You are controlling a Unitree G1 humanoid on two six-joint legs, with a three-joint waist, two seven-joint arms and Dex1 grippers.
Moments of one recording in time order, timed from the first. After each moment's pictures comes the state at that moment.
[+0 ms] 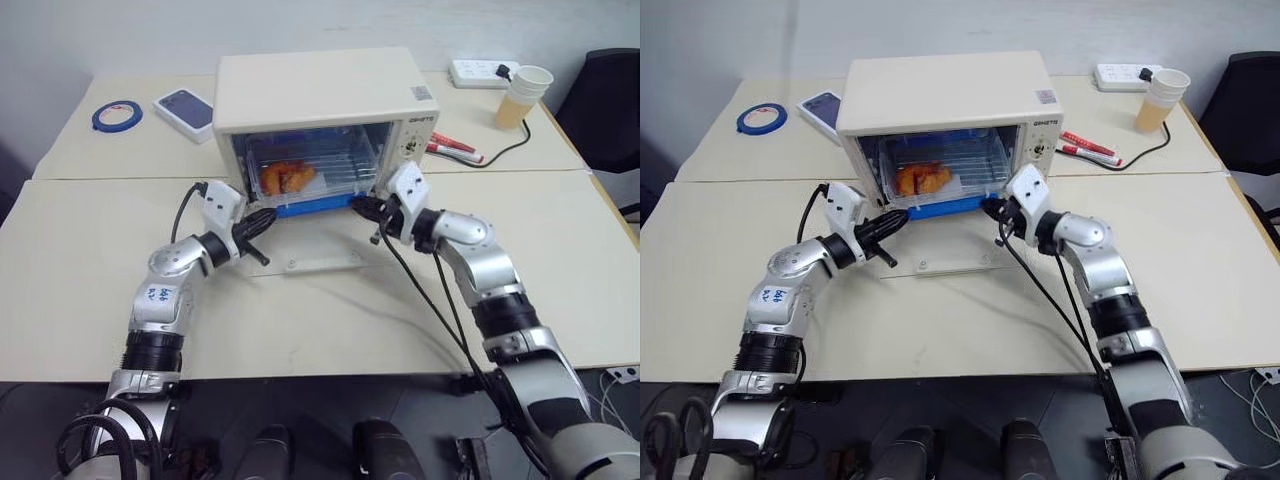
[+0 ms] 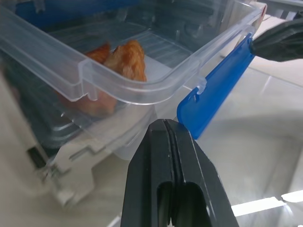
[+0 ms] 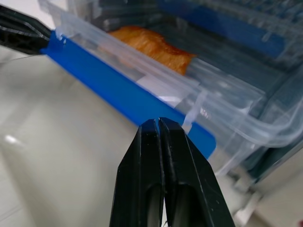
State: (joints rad) left arm -0.60 0.38 0.06 0.22 -0.27 0.28 -0.57; right arm -0.88 -0.37 0.13 0.55 0.16 0.03 0.76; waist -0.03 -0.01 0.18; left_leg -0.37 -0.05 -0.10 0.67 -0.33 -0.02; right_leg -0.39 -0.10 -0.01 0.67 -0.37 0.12
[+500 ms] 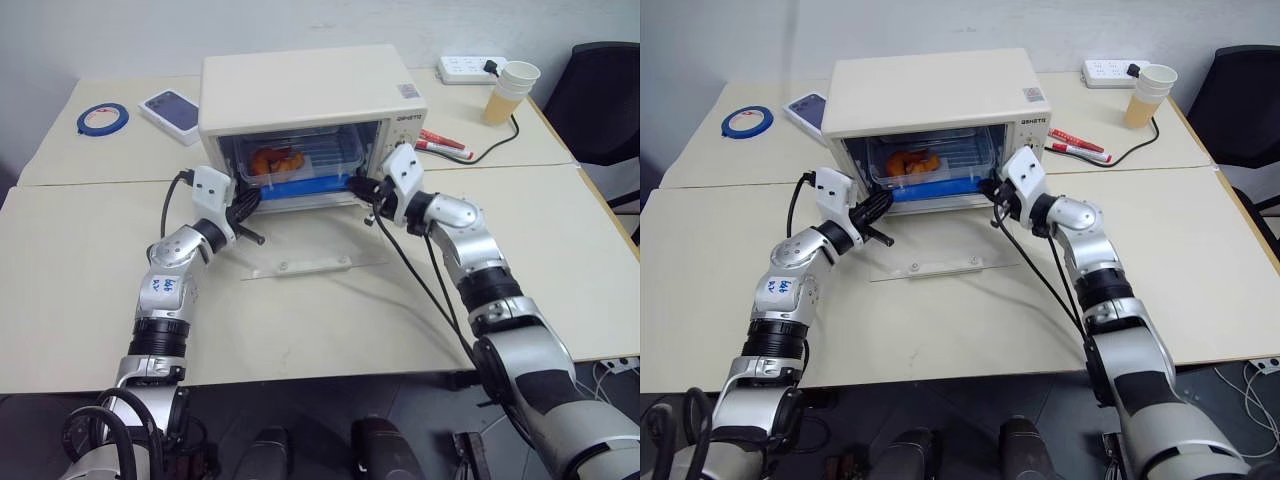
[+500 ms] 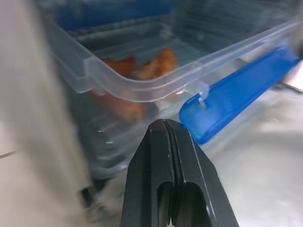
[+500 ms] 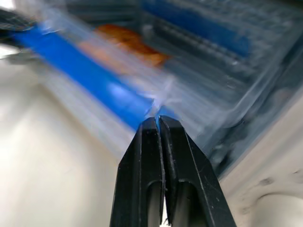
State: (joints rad) left arm -0.66 0.36 0.12 0.33 -0.22 0.21 -0.41; right arm -0.94 -0.33 0.10 0.74 0.14 -0.10 0.81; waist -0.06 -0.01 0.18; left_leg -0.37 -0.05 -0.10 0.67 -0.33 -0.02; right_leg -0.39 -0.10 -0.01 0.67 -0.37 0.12
